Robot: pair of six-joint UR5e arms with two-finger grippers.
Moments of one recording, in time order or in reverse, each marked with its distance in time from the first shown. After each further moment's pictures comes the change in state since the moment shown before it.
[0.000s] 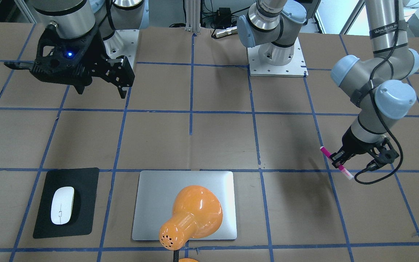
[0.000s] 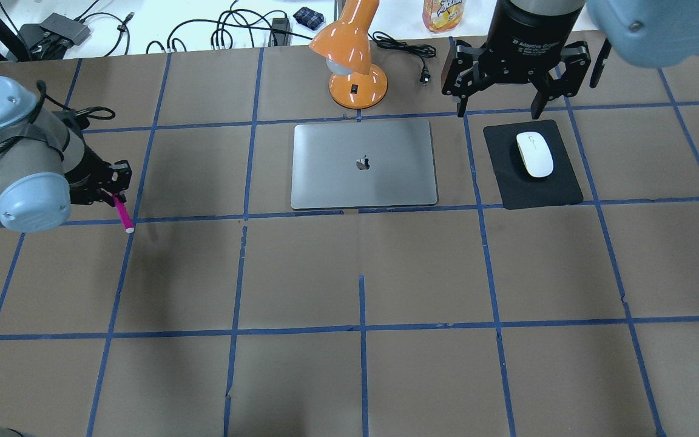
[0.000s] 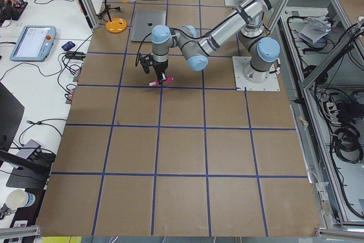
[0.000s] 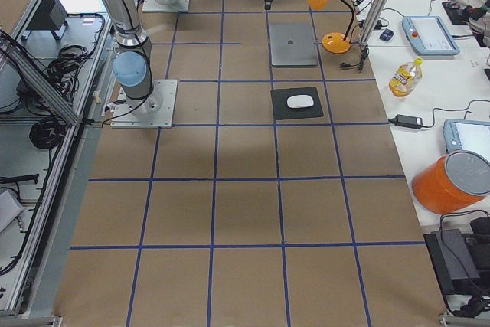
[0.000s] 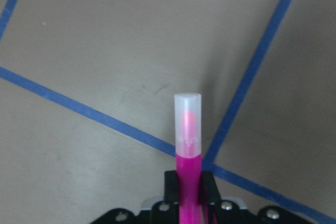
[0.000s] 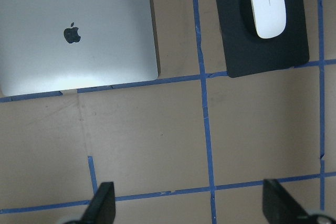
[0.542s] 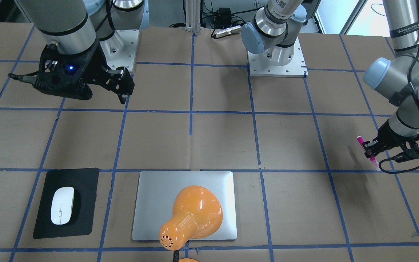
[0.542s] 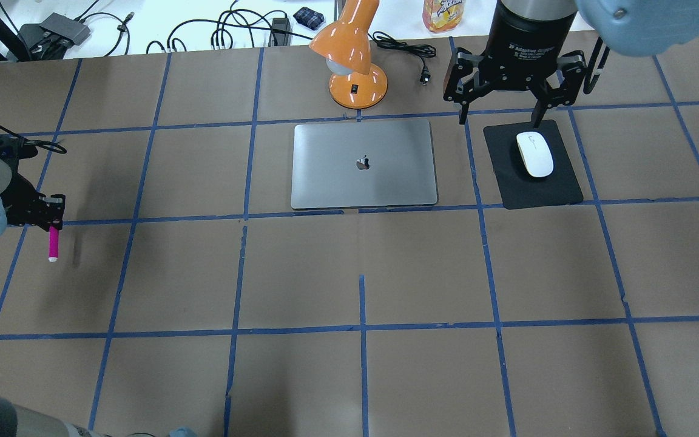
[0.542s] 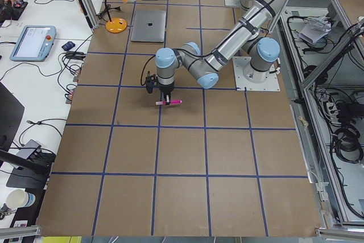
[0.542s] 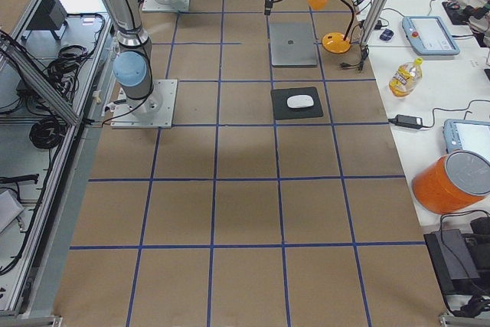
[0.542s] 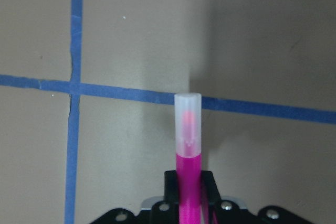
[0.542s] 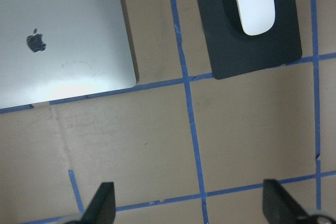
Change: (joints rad) left arm 0.249 -0.032 0.011 0.005 0.025 0.529; right arm 0.016 0.033 -0.020 0.065 -0.011 0.050
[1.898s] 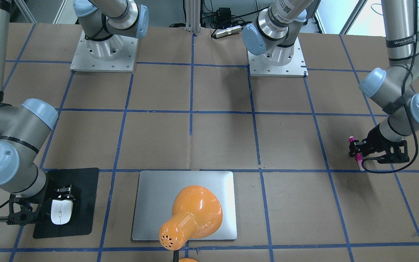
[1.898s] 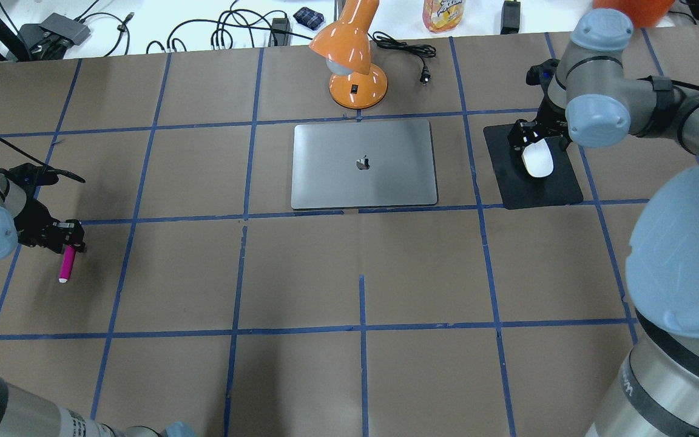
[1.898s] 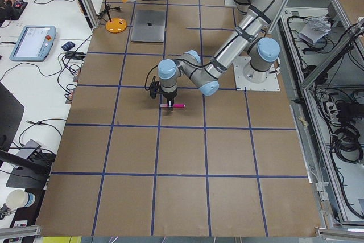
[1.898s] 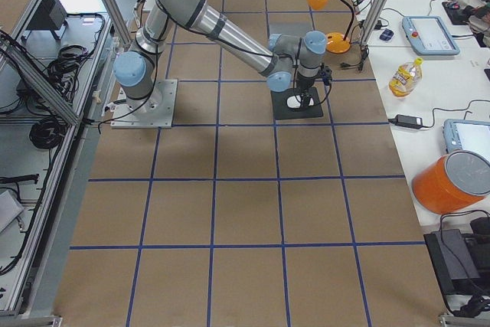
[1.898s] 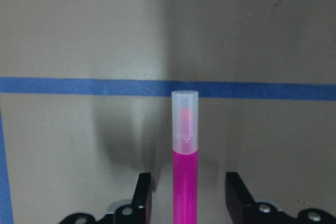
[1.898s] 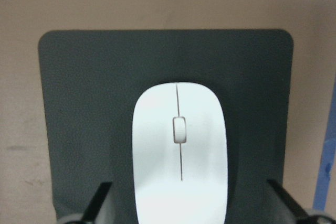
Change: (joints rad) left arm 0.071 -0.088 -0.042 0.017 -0.029 0.268; right arm -0.316 0.439 0.214 -0.717 -0.022 -0.521
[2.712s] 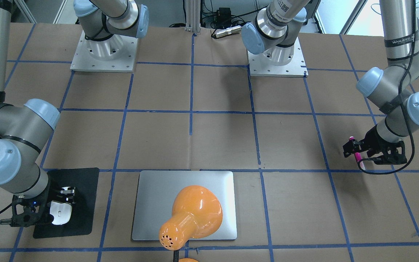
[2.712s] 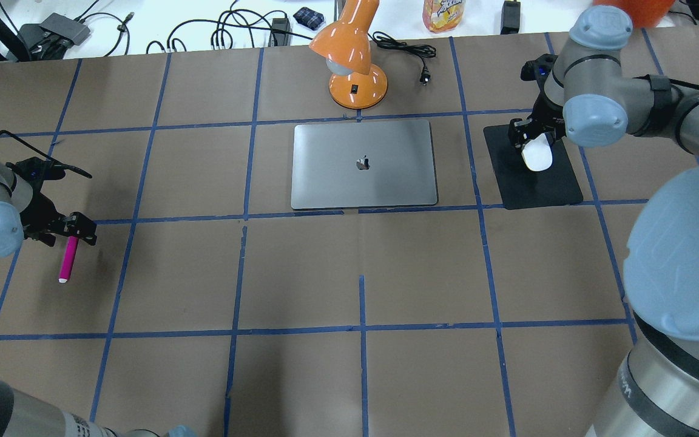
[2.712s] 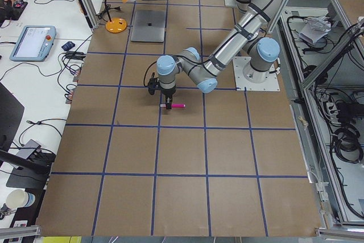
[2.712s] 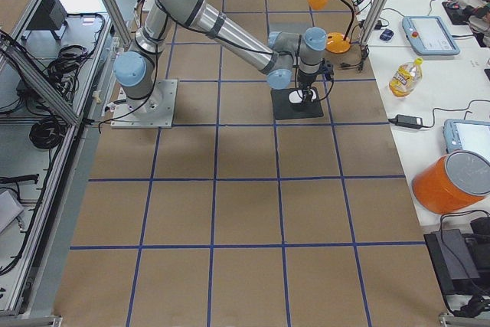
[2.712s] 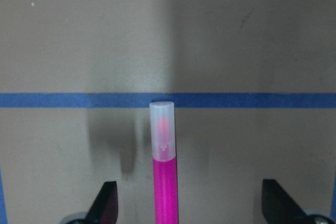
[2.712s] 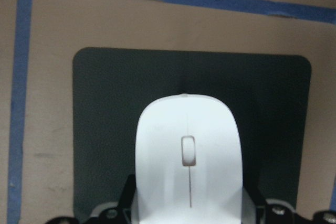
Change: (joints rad) left arm -0.030 0.011 0.002 -0.002 0.001 0.001; right arm 0.008 0.026 0.002 -0.054 0.019 -0.030
